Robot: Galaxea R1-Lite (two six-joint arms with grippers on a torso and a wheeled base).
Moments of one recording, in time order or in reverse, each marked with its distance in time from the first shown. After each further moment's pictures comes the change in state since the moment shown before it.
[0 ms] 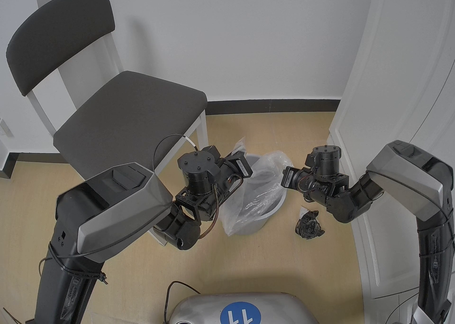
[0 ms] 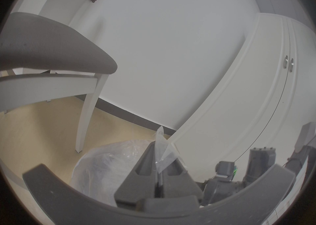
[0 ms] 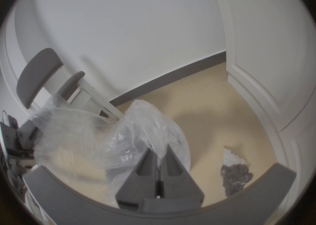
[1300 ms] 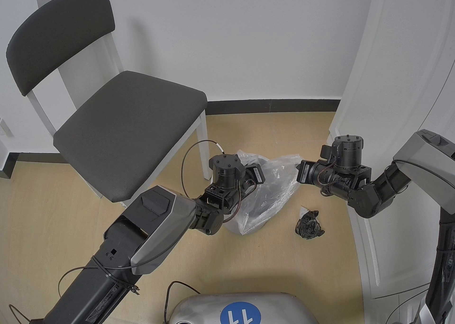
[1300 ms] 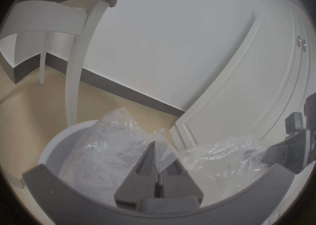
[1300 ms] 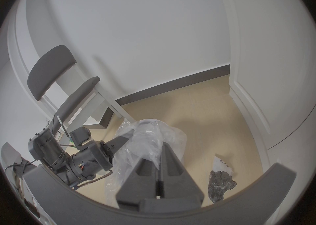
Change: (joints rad) left arm 0.013 0.350 -0.673 0.493 -0.054 0.010; right arm -0.043 -0.169 0.152 -0.003 0.081 -0.110
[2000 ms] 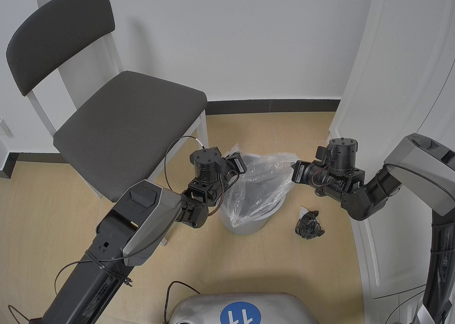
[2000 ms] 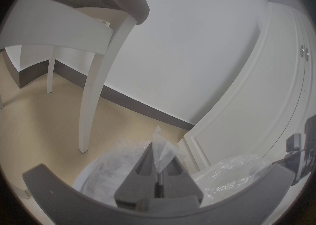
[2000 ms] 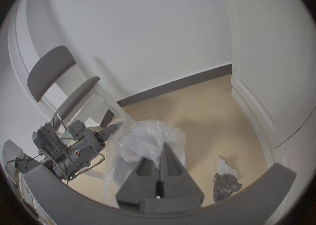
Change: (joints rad) left arm 0.082 0.010 0.000 -0.086 0.001 -0.011; right arm 0.010 0.059 -0.038 -0.058 -0.014 0.020
